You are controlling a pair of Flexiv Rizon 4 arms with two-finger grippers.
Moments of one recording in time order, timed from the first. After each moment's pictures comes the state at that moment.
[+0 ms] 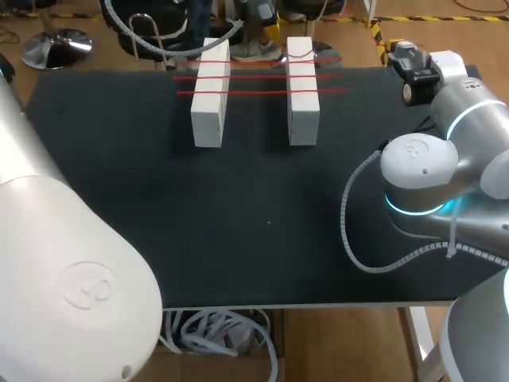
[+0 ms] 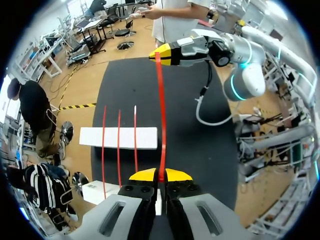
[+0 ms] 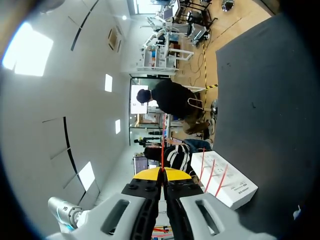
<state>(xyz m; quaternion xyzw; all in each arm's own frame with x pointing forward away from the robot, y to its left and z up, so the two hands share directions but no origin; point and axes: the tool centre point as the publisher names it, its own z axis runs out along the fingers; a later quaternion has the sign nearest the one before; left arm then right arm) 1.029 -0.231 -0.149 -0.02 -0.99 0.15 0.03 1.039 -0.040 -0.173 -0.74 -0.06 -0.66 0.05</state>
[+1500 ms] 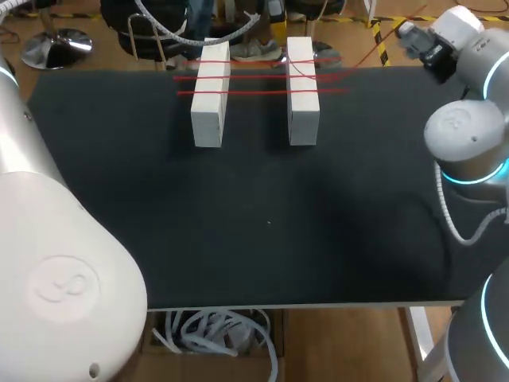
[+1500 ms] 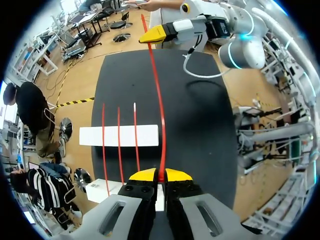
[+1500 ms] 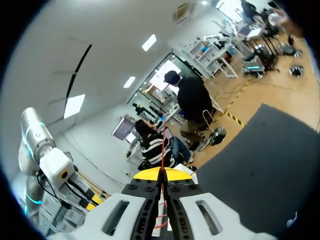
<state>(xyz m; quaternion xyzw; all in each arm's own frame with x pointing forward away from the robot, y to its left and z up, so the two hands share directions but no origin) 1.034 -0.240 -0.149 -0.03 -0.99 0.11 0.03 1.056 -0.050 -0.144 -0.67 -0.38 -0.62 -0.13</state>
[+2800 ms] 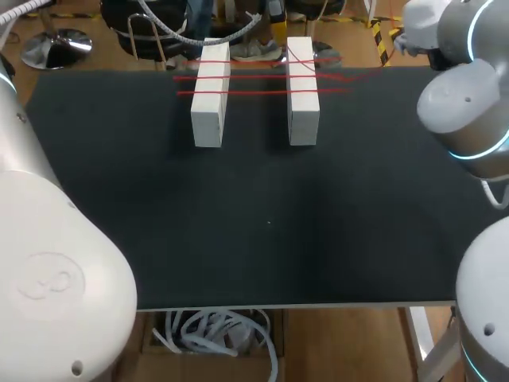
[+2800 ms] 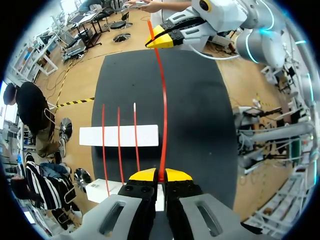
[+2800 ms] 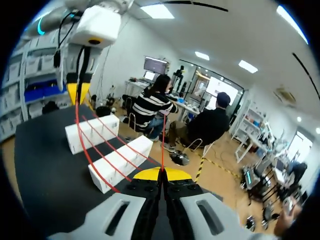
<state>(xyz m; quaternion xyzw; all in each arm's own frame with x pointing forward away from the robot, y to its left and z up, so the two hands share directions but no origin) 1.033 -0.240 -0.149 -0.03 -0.99 0.11 0.03 1.044 -0.045 -0.154 -0.35 -0.77 -0.36 -0.39</state>
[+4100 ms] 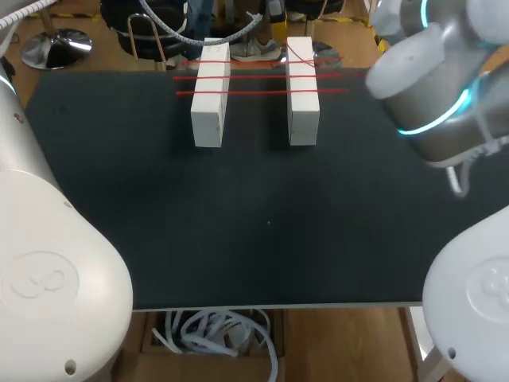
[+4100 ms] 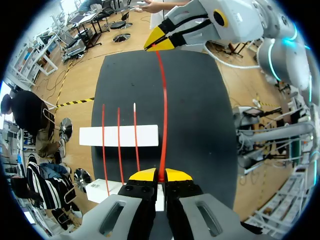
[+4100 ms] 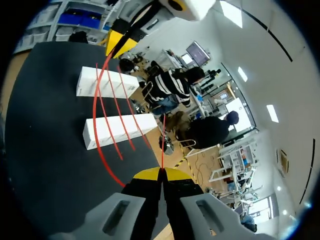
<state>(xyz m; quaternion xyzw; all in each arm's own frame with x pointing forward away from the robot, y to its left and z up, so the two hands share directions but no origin) 1.033 -0.240 -0.149 -0.03 -0.99 0.11 0.03 1.044 -0.025 -0.151 -0.17 -0.87 -0.17 -0.44</state>
